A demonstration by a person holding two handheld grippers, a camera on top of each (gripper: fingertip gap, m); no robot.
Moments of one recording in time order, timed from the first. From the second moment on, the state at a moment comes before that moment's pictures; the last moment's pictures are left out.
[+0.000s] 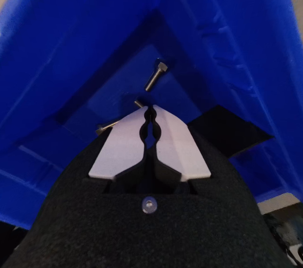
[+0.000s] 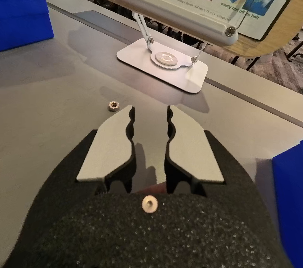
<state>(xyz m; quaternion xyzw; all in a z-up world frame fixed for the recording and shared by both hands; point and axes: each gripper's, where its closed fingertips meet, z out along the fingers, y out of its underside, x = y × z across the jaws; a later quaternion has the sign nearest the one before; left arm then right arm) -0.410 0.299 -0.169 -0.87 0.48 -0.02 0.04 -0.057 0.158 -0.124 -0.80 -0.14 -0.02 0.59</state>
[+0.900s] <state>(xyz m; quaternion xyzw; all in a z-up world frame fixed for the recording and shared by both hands) -0.379 0.318 -0.182 -0.74 0.67 -0.03 0.10 -0.058 0.158 -0.125 -0.80 -0.15 -0.02 0.58</state>
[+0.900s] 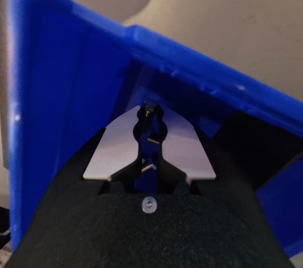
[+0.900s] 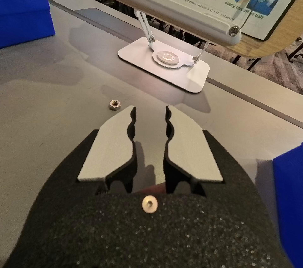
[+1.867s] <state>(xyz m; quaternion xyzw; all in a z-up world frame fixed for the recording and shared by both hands) -0.130 0.104 0.000 -0.58 0.48 -0.55 0.35 -0.136 0.098 -0.053 -0.66 -0.21 0.38 0.61</state>
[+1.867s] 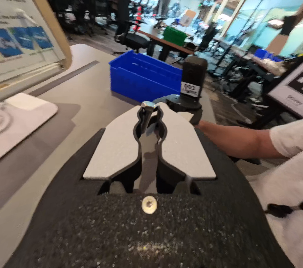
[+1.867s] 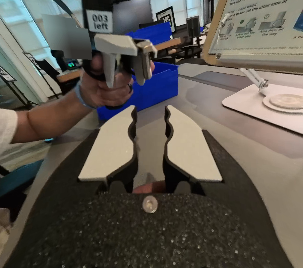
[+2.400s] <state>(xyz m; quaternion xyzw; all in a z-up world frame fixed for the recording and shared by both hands) -0.118 0.084 -0.014 -0.52 0.43 -0.68 0.28 -0.142 0.084 -0.047 -0.63 -0.22 0.46 0.58</state>
